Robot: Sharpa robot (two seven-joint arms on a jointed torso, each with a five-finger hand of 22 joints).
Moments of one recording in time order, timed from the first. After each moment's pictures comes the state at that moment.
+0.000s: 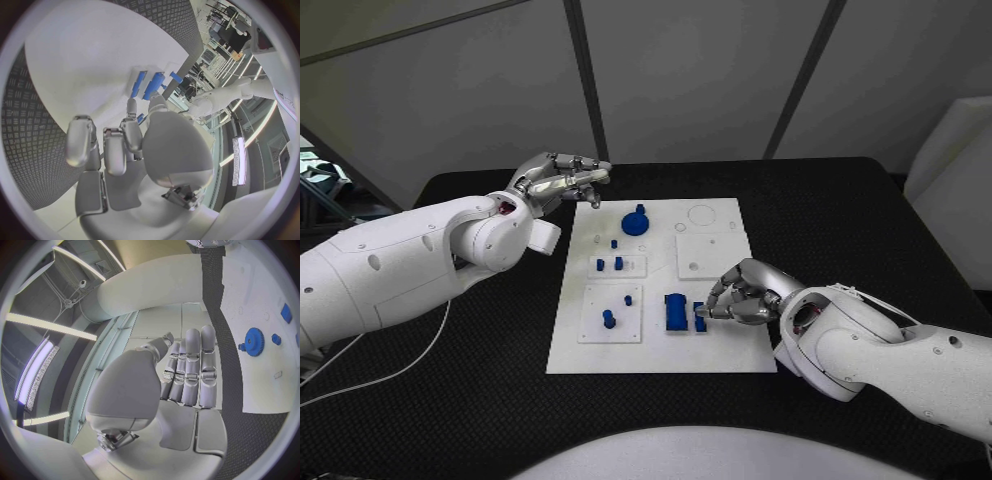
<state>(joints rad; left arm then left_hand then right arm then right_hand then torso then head) 1.14 -0.83 0.04 1.34 -0.11 -0.10 0.32 1.40 -0.14 0.44 0.01 0.05 1.03 0.17 0.13 0.07 0.97 0.10 0.54 0.14 1.16 0.02 0.87 0.41 0.19 1.16 0.11 0.45 0.99 0.93 -0.94 0.01 1.87 -1.31 -0.45 -0.49 1.32 -0.04 -0.16 0.26 0.32 1.05 0.07 0.25 0.56 1.42 -0.01 1.18 1.32 1.47 -0.08 1.51 1.31 0.06 1.38 0.04 1.34 1.30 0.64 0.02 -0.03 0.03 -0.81</state>
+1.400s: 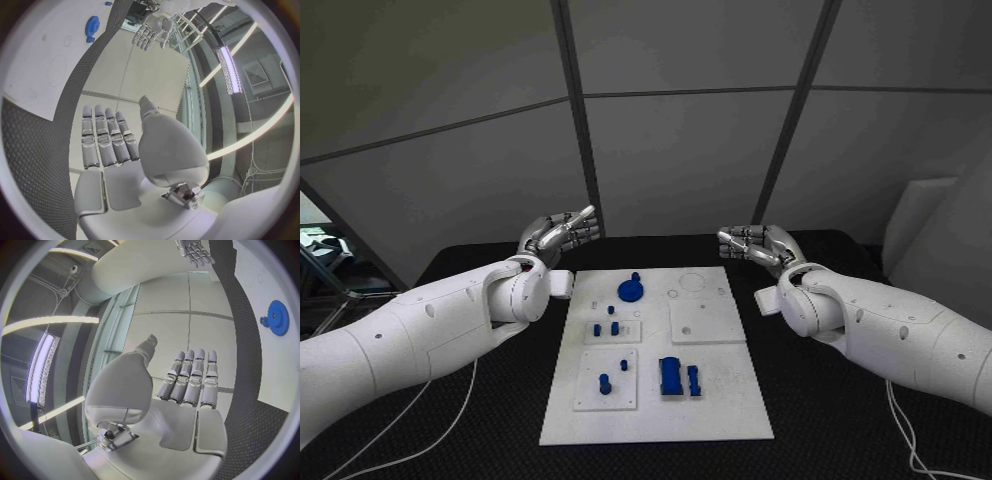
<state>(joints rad) 1.10 -0.67 0.02 1.11 0.10 -0.27 0.43 1.16 -0.08 0.23 0.05 0.03 0.78 0.17 0.10 0.03 0.74 0.15 0.22 0.03 0.78 0.13 0.13 0.03 0.19 0.63 0.23 0.04 0.43 1.06 -0.61 0.04 1.06 -0.31 -0.34 0.37 1.27 0.02 -0.04 0.15 0.18 0.79 0.17 0.03 0.13 0.90 0.13 0.04 0.03 0.92 0.11 0.03 0.10 0.17 0.78 0.20 0.11 0.24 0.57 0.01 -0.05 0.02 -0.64</state>
